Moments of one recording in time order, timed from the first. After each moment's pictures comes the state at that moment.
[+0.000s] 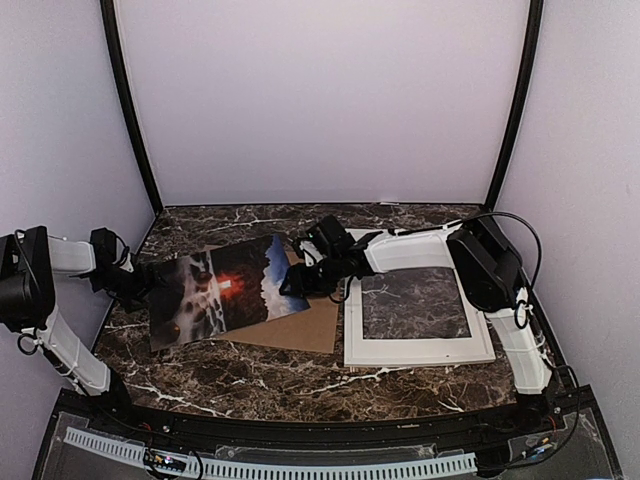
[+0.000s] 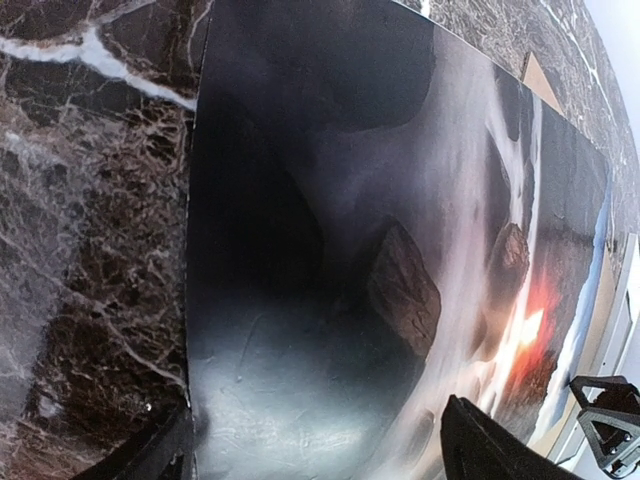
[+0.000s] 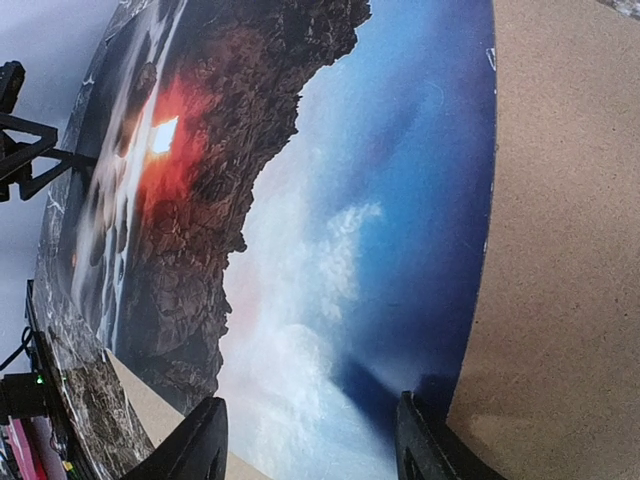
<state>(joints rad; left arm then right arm) 0.30 1.57 0.81 -0.42 0.43 -0.35 0.86 2.31 1.71 -0.24 -0.33 0.56</state>
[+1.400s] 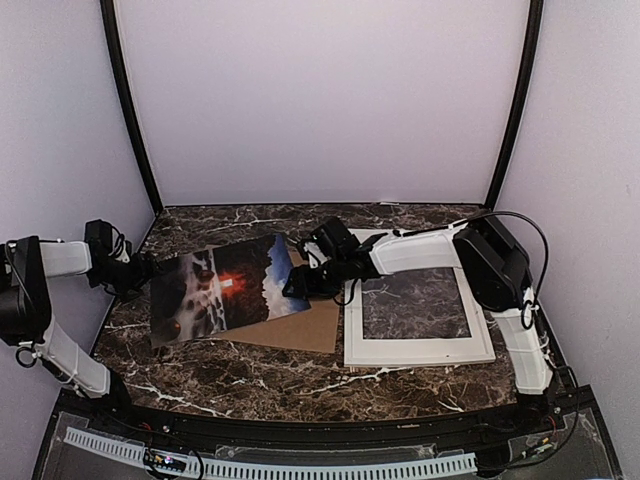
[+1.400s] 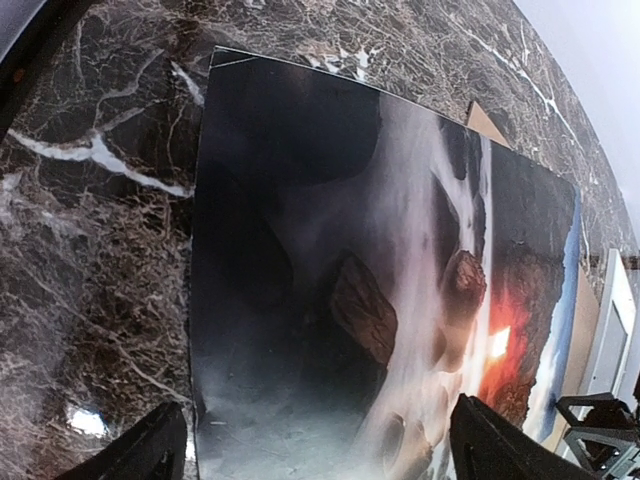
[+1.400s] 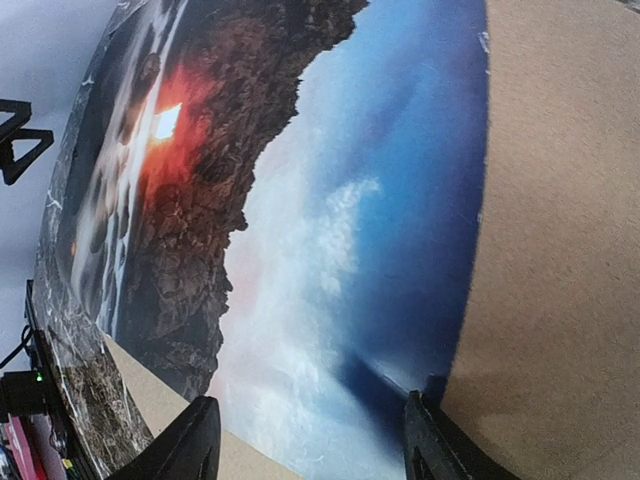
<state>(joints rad) 0.30 1.47 0.80 -0.37 0.40 -0.35 0.86 2.27 1.64 -0.19 -0.33 0.57</state>
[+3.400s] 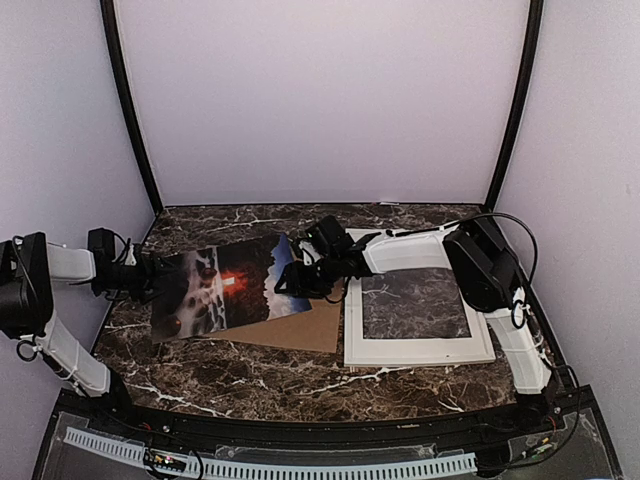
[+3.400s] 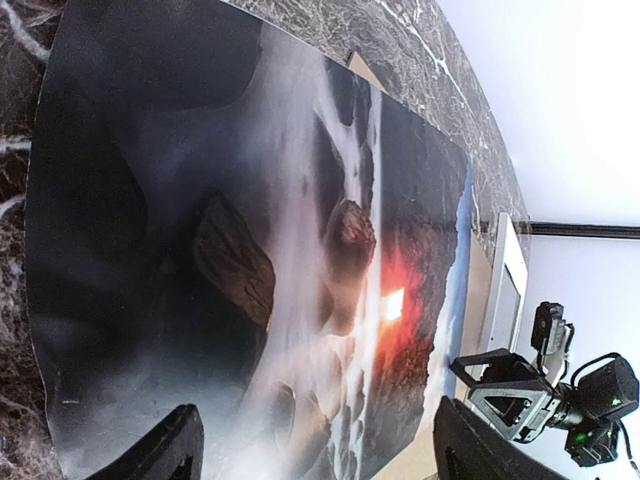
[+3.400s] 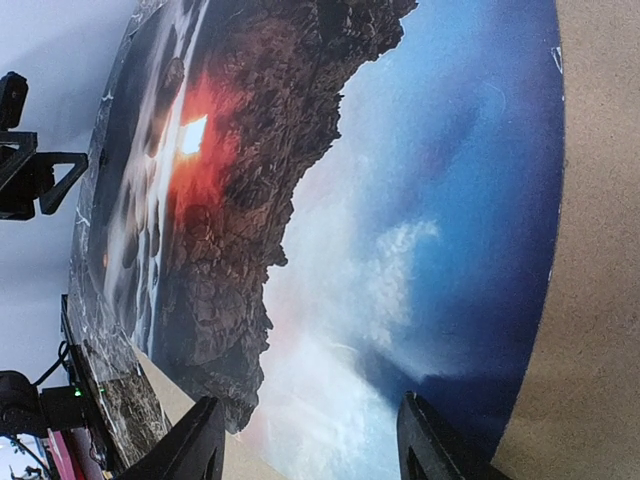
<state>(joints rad) 0.30 1.53 0.73 -0.20 0.72 -0.47 0.86 2.34 1.73 -0.20 -0.39 0.66</state>
